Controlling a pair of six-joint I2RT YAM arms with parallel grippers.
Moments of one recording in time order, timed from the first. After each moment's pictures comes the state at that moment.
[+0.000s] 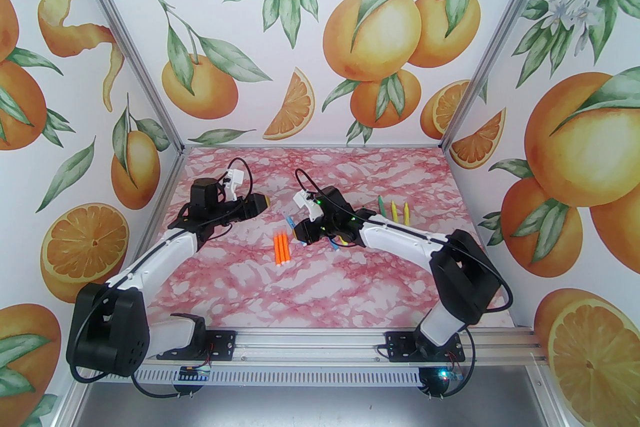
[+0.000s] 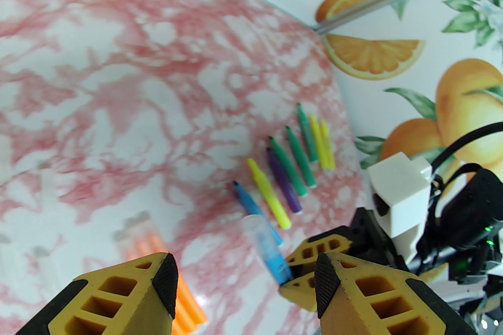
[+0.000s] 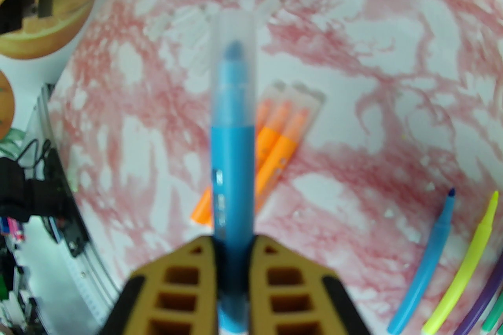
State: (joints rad) left arm -0.18 1.32 0.76 -0.01 0.71 -0.58; right arm 0.73 1.66 1.06 -0.17 -0.42 0.30
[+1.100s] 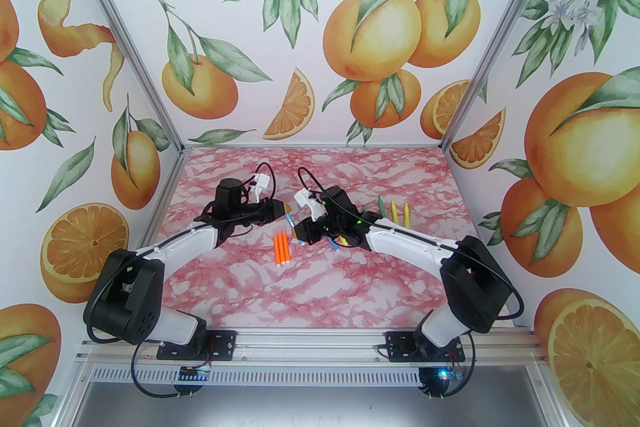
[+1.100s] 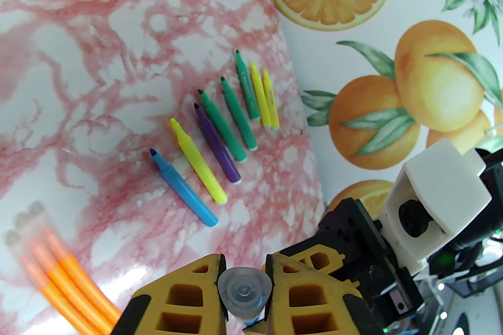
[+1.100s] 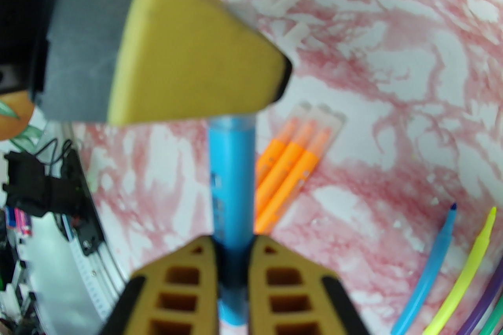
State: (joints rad) left arm -0.31 1.47 0.77 0.16 0.81 -0.73; right arm 0.73 1.61 1.02 -0.12 -0.45 0.28
